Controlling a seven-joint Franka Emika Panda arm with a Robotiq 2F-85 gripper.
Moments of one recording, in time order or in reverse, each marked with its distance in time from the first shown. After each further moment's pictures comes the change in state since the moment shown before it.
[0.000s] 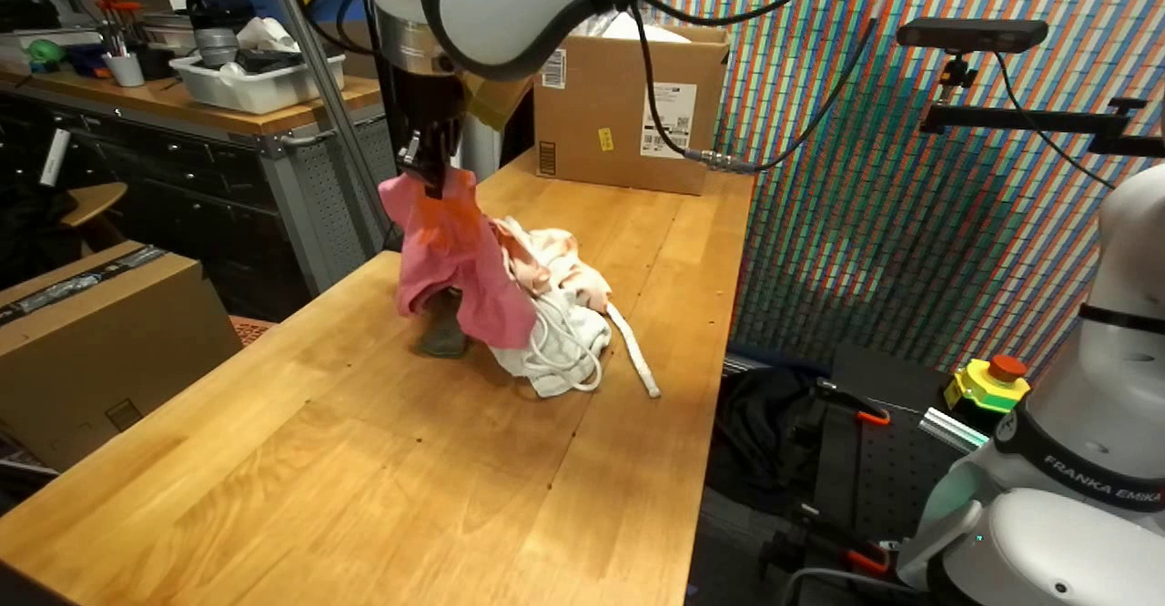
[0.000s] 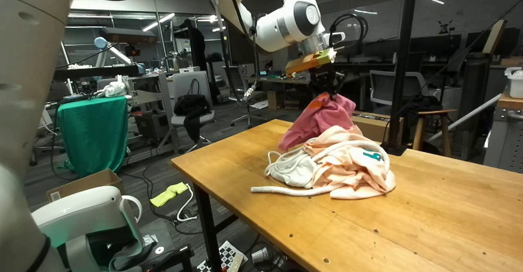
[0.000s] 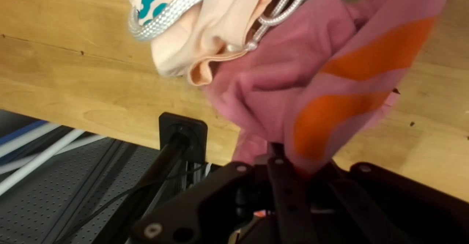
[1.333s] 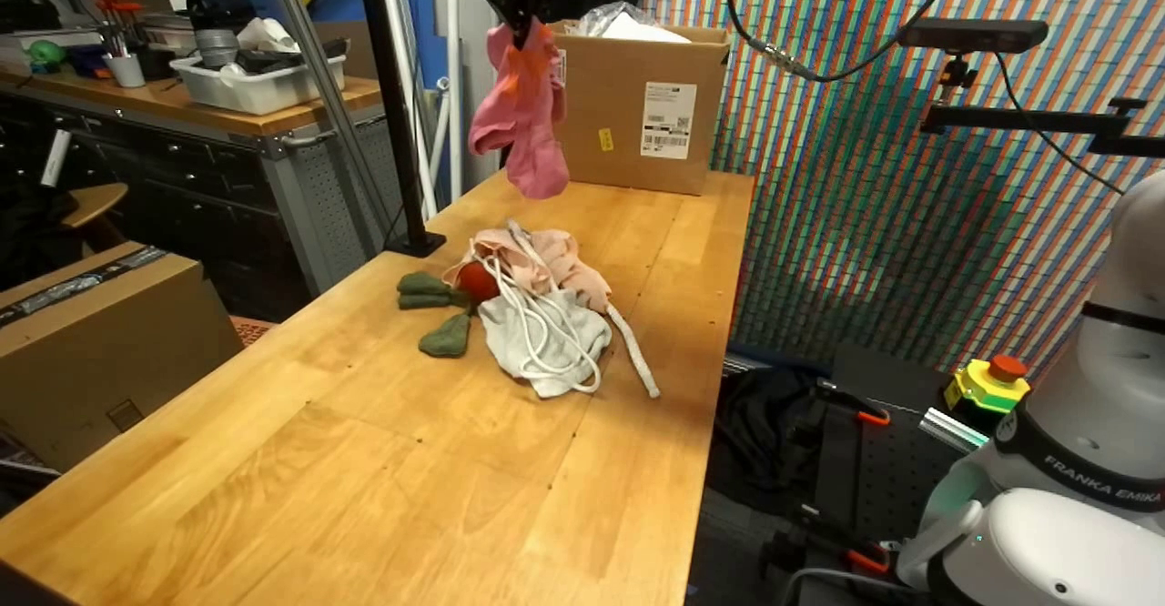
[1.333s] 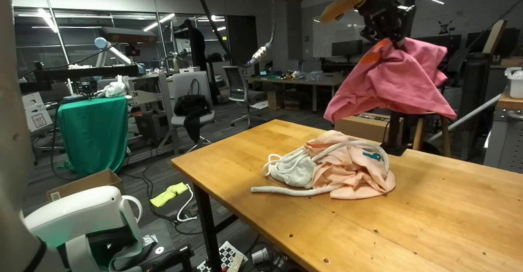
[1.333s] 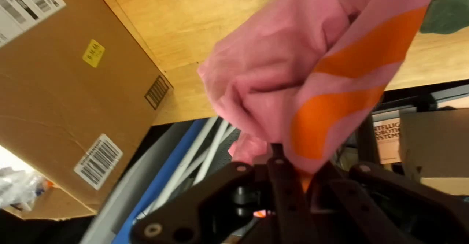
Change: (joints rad) arm -0.121 -0.213 -0.133 -0.008 -0.042 -0.050 0.239
